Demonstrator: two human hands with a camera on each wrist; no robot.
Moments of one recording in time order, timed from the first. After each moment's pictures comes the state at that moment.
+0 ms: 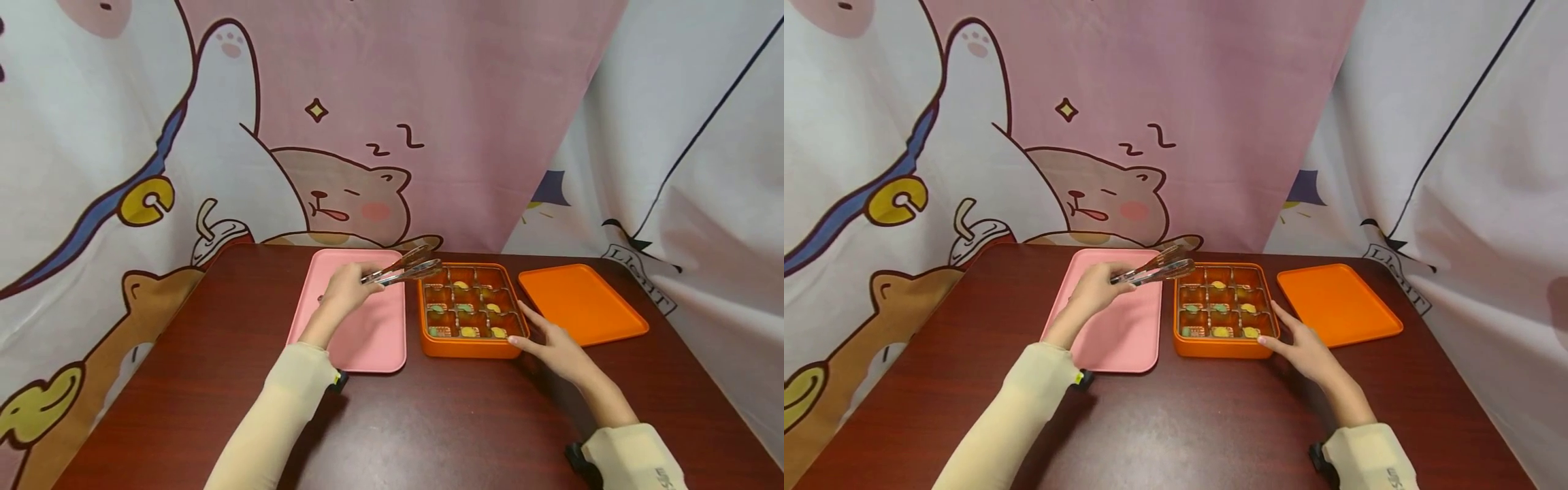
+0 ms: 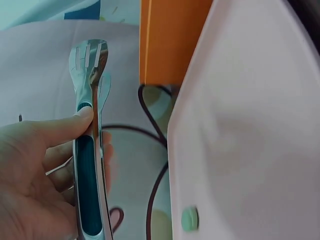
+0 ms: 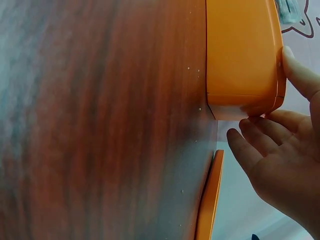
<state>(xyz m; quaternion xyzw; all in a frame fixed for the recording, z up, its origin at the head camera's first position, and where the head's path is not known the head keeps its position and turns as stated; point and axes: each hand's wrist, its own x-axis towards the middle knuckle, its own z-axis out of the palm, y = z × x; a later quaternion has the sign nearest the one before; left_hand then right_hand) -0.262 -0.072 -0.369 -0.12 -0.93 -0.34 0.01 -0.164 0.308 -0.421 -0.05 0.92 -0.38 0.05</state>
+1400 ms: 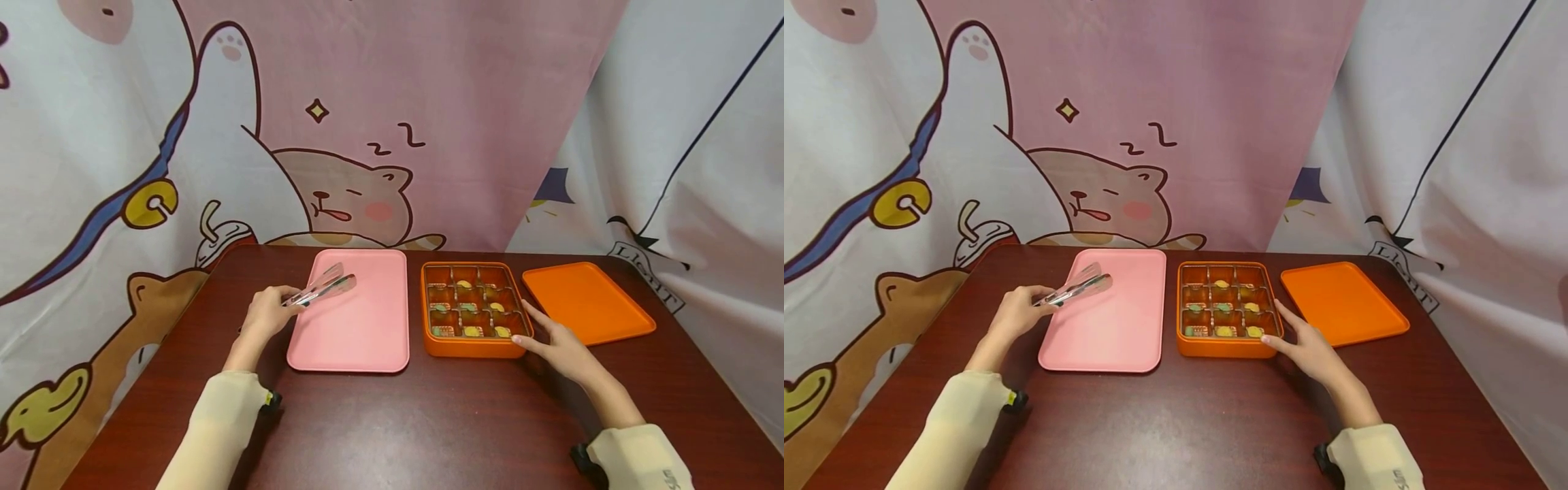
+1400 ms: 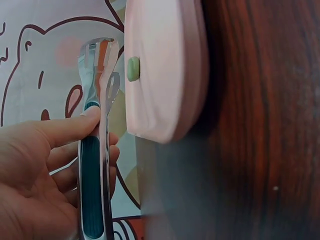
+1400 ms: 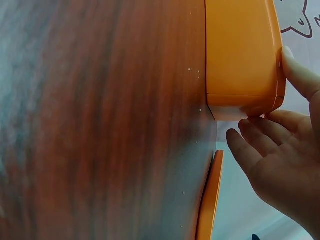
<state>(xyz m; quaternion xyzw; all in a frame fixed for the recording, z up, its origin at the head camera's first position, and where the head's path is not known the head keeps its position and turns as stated) -0.245 -0.205 -0.401 0.00 -0.96 -0.28 0.00 -0.164 0.311 -0.424 -0.07 0.92 -0.37 0.05</state>
